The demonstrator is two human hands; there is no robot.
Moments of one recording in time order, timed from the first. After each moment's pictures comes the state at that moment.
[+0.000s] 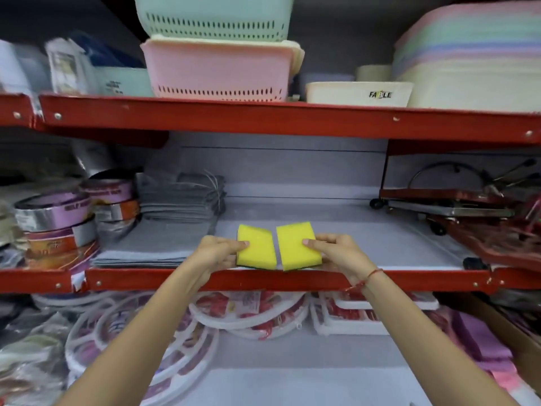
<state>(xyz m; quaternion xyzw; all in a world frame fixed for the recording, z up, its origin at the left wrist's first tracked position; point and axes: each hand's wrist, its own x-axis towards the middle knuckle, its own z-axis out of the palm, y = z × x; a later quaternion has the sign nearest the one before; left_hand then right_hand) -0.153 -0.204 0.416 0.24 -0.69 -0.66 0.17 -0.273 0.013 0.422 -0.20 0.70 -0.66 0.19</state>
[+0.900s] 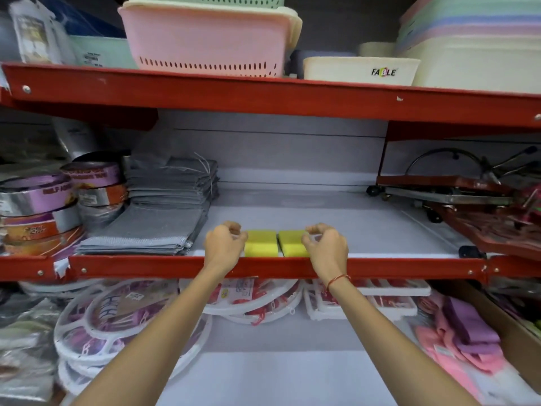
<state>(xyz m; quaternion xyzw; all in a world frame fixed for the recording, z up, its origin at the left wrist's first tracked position) -0.192 -0.184 0.389 0.29 -0.83 -0.36 0.32 -0.282 -0.012 0.385 -0.16 0.86 -0.47 -0.14</state>
